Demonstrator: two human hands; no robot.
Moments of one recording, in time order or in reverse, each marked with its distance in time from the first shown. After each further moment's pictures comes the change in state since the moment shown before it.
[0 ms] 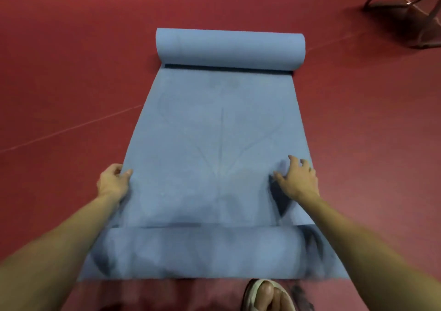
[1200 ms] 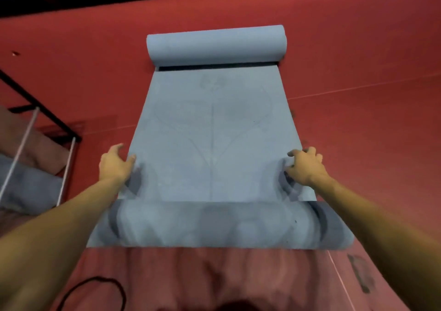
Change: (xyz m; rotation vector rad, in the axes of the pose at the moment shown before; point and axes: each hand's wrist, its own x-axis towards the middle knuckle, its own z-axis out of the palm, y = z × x) left_hand 0.084 -0.123 -0.223 0.180 0.261 -0.070; right_hand -0.012 -0.259 0.045 -0.172 -0.196 -0.349
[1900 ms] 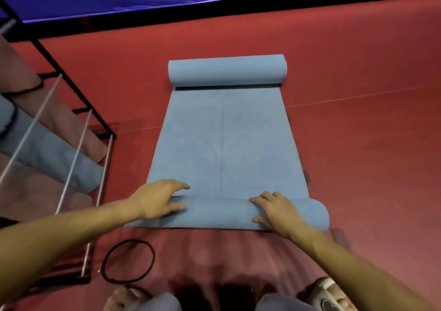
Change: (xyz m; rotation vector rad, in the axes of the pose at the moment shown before) left_hand -0.186 0.031 -0.102 0.632 -0.652 0.790; right_hand -0.189 -0.010 0.067 -0.263 -0.073 -0.600
